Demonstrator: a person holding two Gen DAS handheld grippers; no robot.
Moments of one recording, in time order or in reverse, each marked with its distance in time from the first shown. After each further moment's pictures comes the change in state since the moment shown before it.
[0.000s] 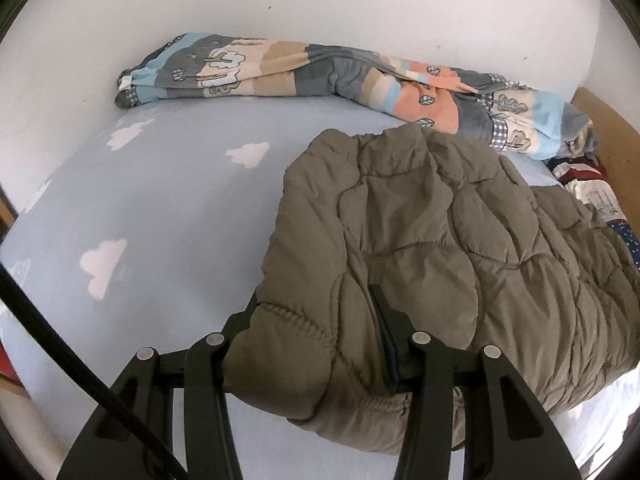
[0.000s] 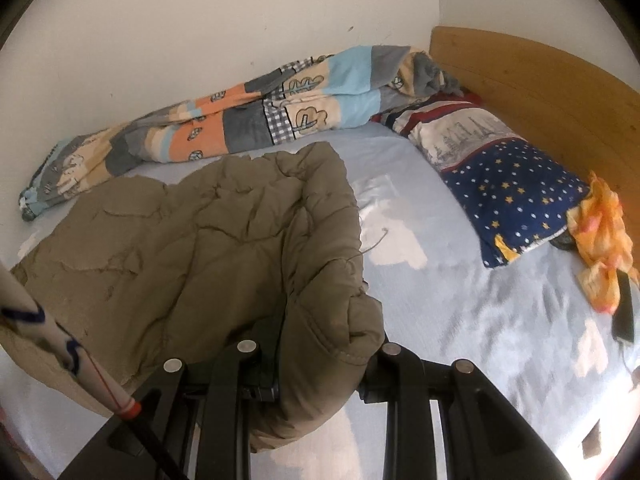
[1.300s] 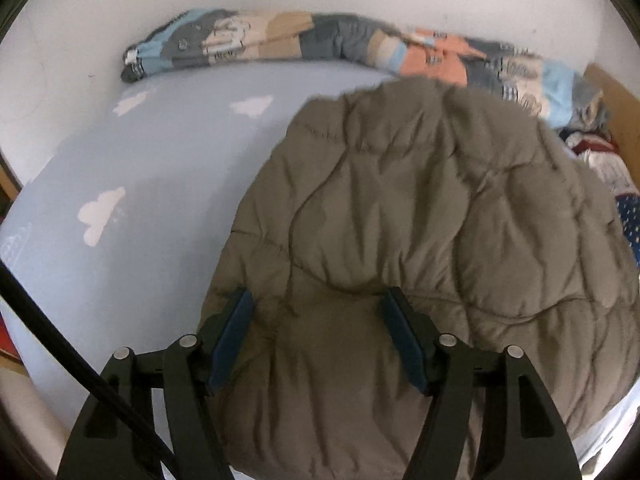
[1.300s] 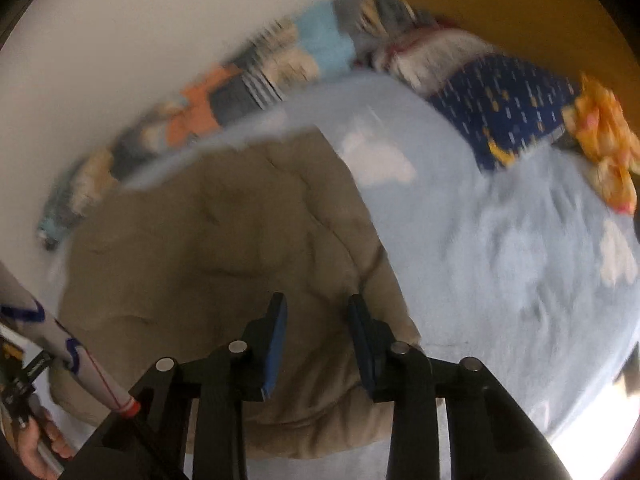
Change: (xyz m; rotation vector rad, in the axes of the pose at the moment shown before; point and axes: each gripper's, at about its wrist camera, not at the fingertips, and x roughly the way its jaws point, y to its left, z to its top) left arm 0.029 -0.013 -0.046 0.014 0.097 0.056; right arm 0.027 -0.043 -0.041 0.199 0.242 0.077
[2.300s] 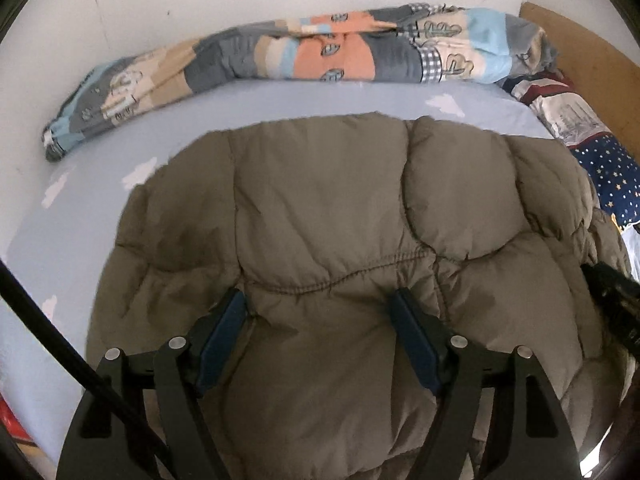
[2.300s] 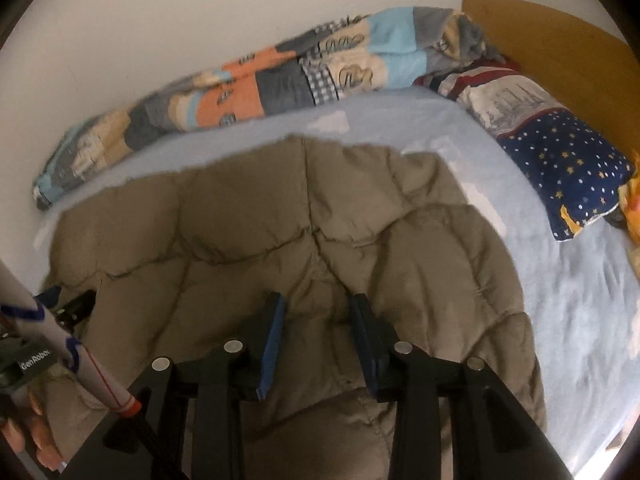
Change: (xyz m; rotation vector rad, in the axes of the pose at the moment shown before) left arm 0.029 -0.135 0.062 0.246 0.007 -0.086; right arm 0.052 0.114 0.030 -0.232 -0.088 -0.019
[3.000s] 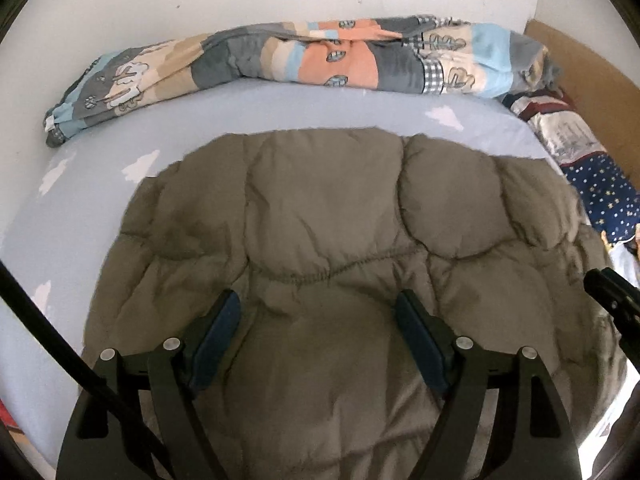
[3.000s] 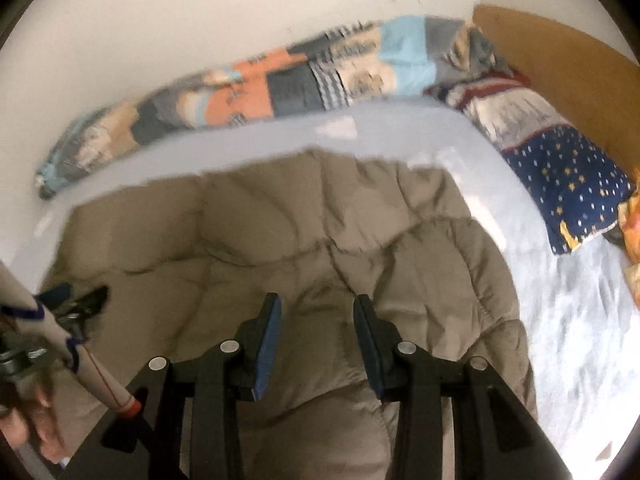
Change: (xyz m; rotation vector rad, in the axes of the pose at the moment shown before) left arm -0.025 0.009 -0.007 -0.058 -0.039 -0.028; right arm -0.036 0.007 0.002 -0.030 -0.075 0.043
